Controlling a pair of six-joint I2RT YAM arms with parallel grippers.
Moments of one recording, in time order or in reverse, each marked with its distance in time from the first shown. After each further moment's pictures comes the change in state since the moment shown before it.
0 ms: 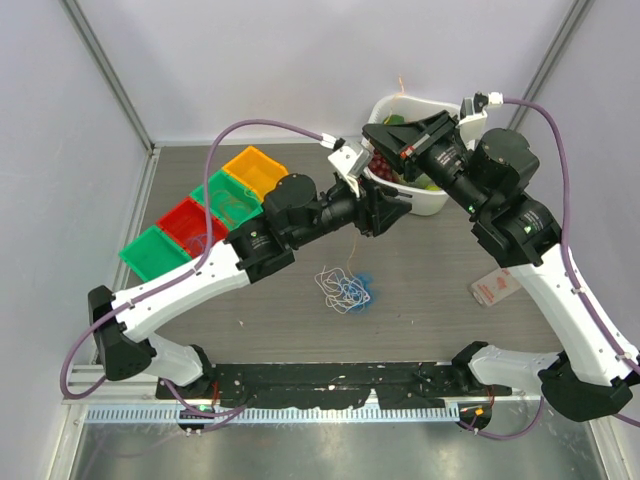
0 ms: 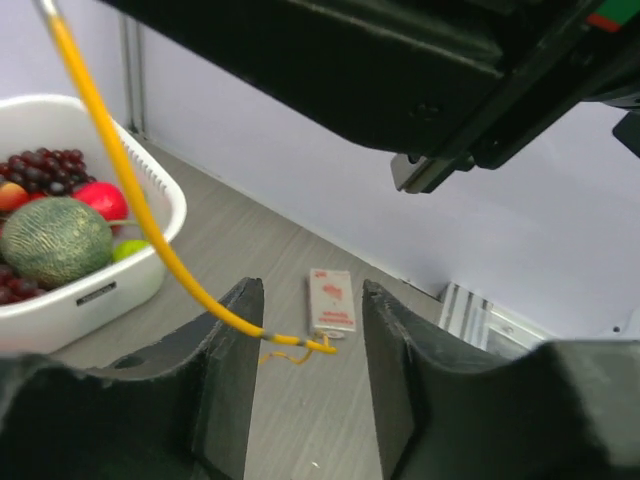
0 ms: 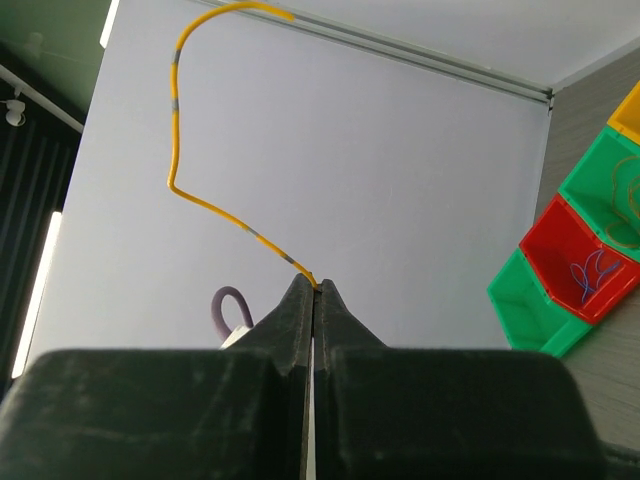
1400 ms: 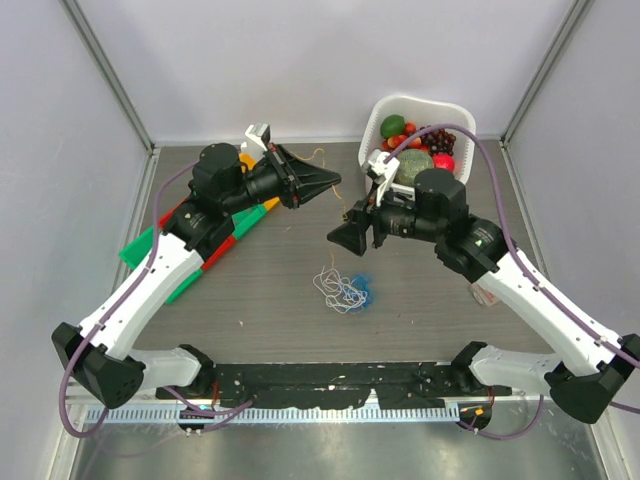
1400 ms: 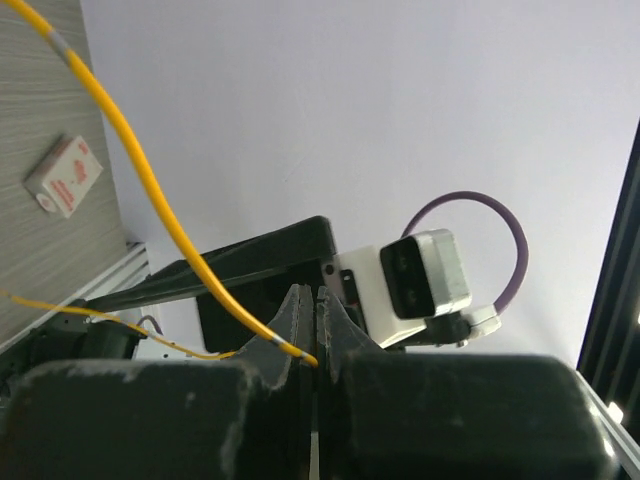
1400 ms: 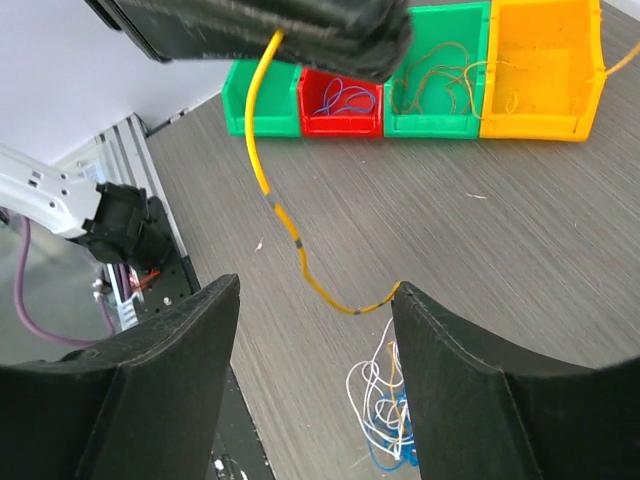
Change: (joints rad) left arm 0.459 -0.153 -0.103 -0.182 0.398 -1.210; right arm 0.064 -0.045 -0.341 -0.058 -0.402 -1.161
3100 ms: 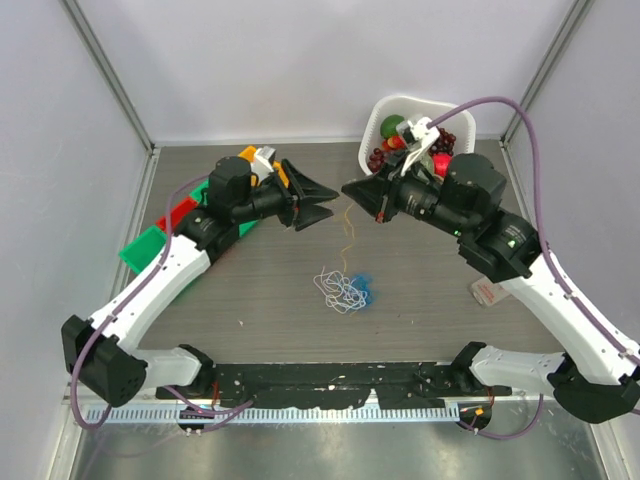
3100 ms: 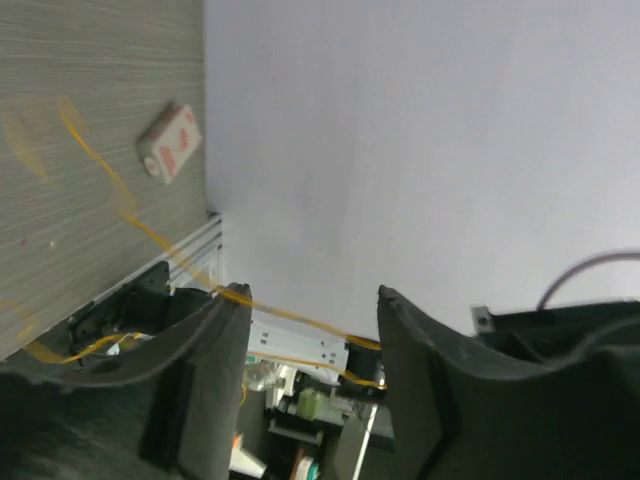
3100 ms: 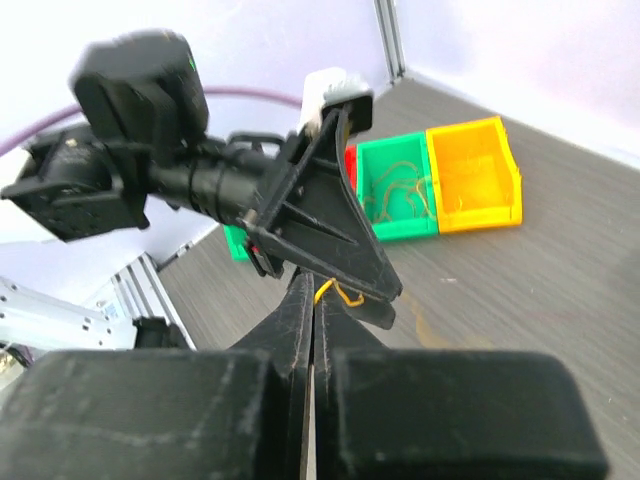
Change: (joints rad) left arm 0.024 0.021 -0.122 -0.022 0.076 0.061; right arm 0.078 -0.003 0.182 0.005 0.268 0.138
